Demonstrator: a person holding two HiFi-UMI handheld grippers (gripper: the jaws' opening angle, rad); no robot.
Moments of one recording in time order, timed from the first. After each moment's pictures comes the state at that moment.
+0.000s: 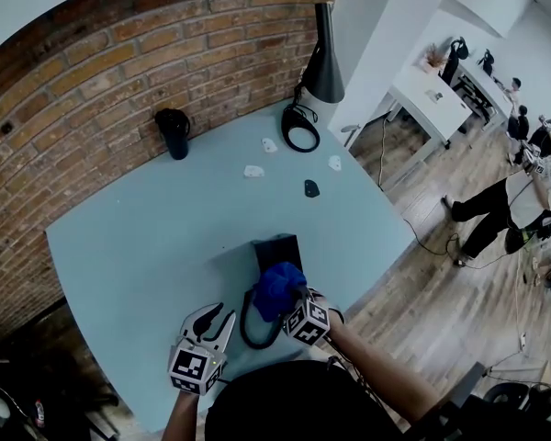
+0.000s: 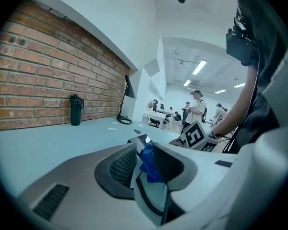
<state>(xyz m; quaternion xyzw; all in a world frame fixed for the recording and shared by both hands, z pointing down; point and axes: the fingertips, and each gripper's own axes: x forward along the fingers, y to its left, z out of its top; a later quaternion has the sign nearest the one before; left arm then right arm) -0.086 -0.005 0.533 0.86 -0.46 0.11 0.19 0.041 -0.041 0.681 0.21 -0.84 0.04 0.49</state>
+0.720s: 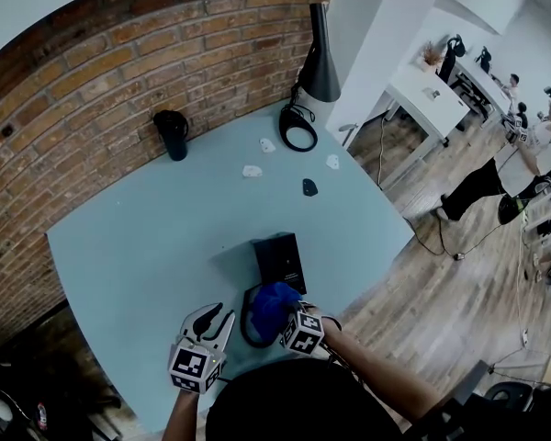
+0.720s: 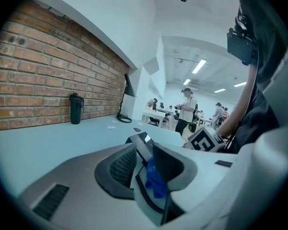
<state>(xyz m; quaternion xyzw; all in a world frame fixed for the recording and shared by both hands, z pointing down) -0.087 -0.001 0.539 0.86 -0.46 0.11 0.19 0.035 0.021 0.707 0.11 -0.84 0.06 0.53</state>
